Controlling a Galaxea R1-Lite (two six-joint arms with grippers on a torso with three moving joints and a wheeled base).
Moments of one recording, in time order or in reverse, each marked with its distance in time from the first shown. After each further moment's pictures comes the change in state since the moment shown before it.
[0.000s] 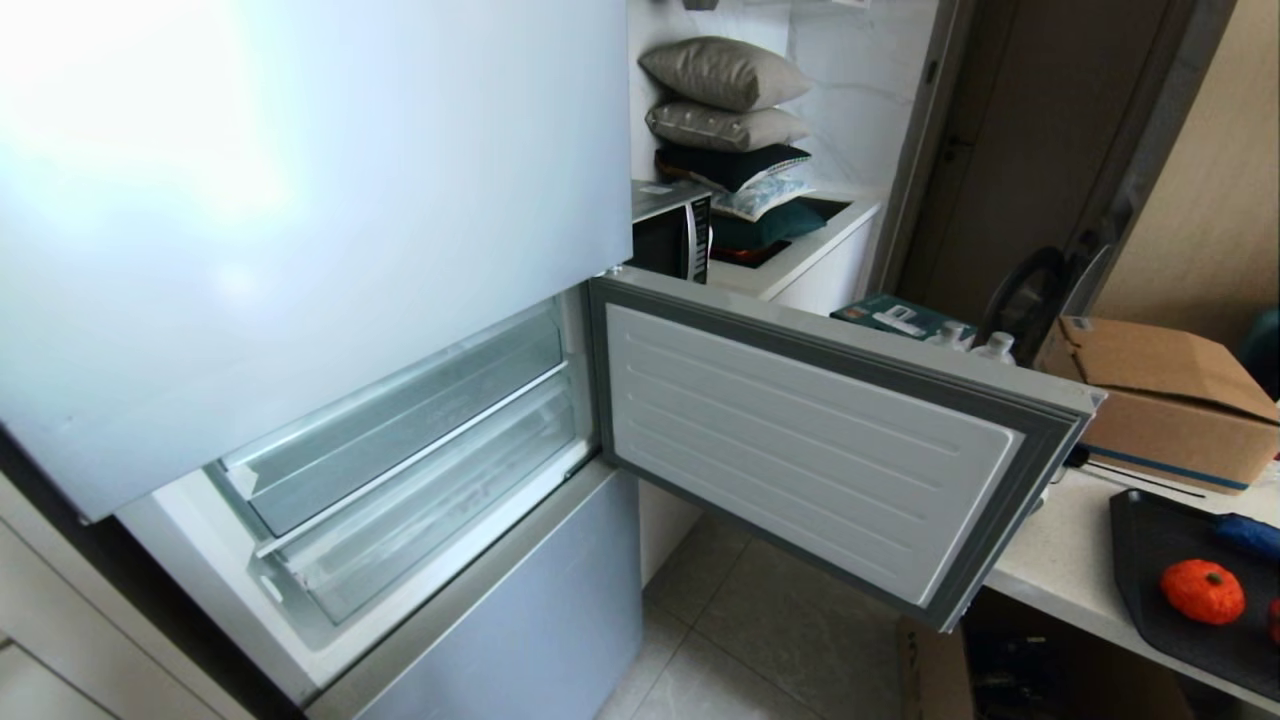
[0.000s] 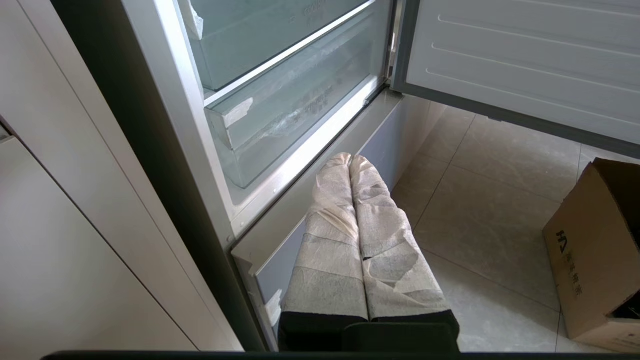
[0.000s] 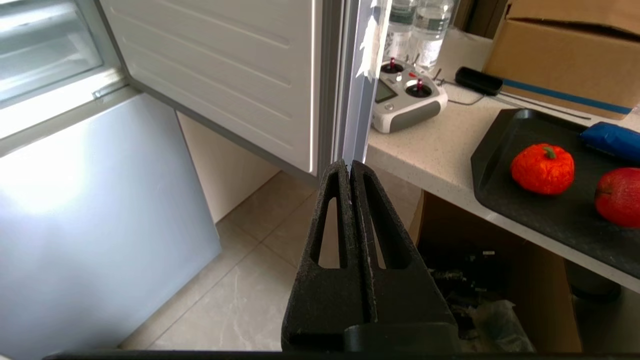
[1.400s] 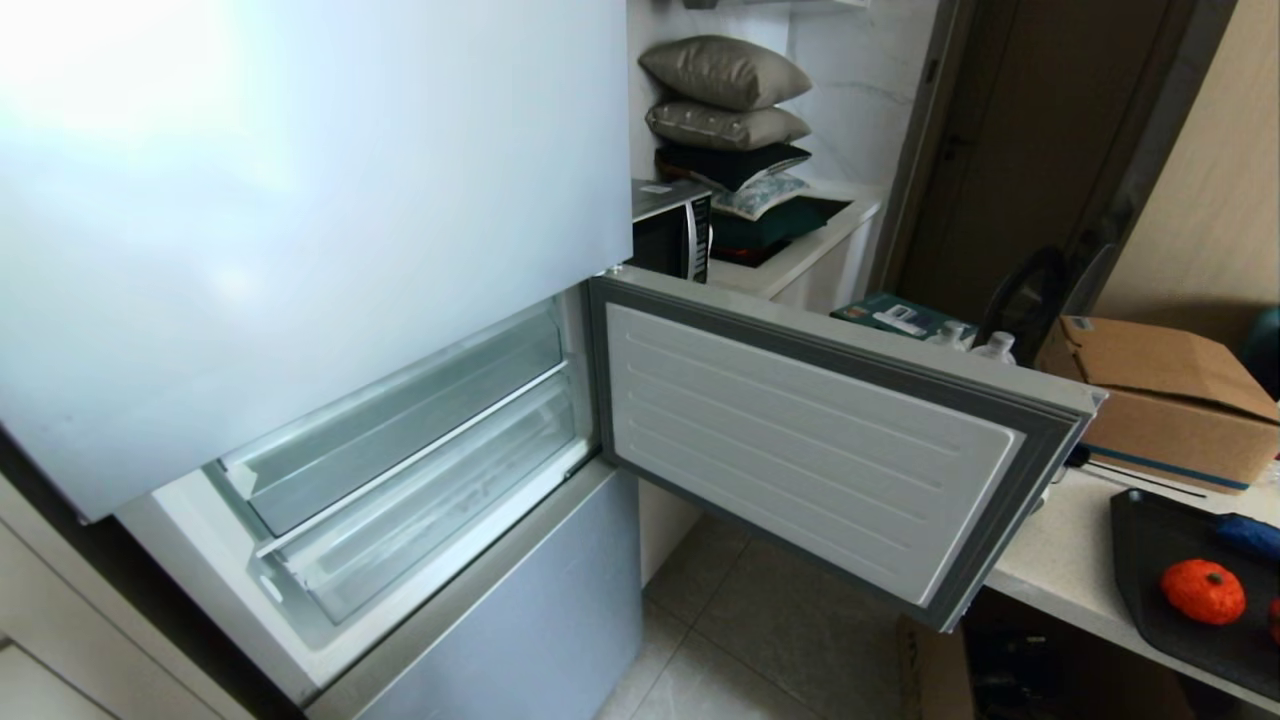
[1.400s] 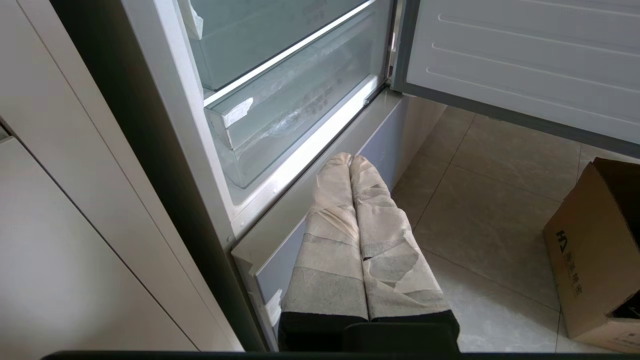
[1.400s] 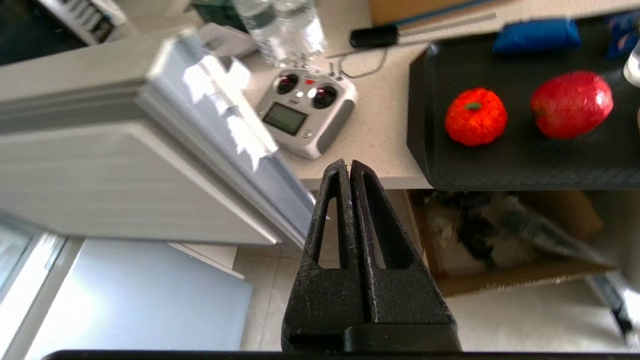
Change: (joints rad) left arm 0.000 0.000 0.000 0.000 0.000 0.000; right arm -0.568 0.879 -0.304 -0.357 0.188 0.324
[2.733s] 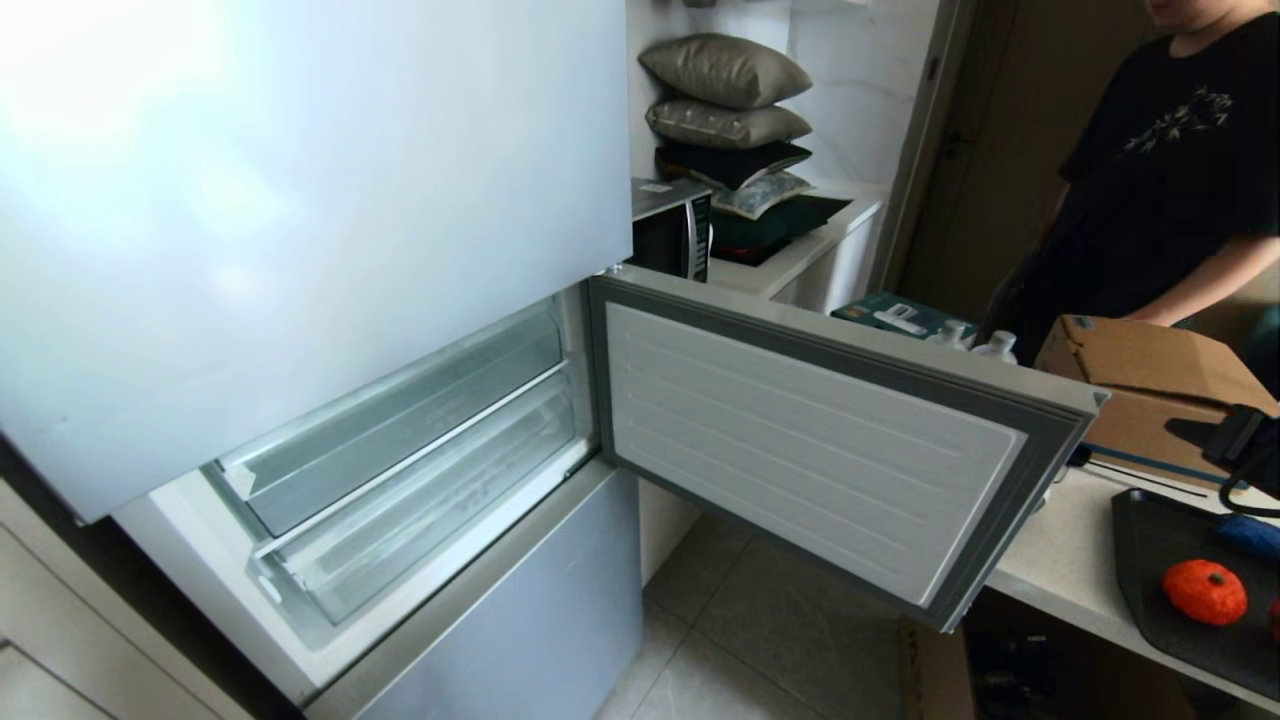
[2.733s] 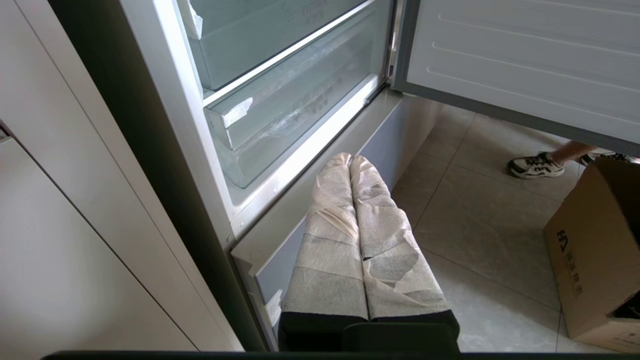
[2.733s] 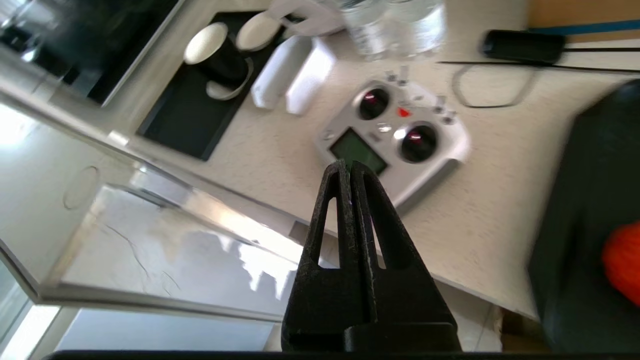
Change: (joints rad) left arm 0.001 0.000 0.000 0.000 0.000 0.000; right arm 0.046 0.853 -0.416 -0.365 0.321 -0.048
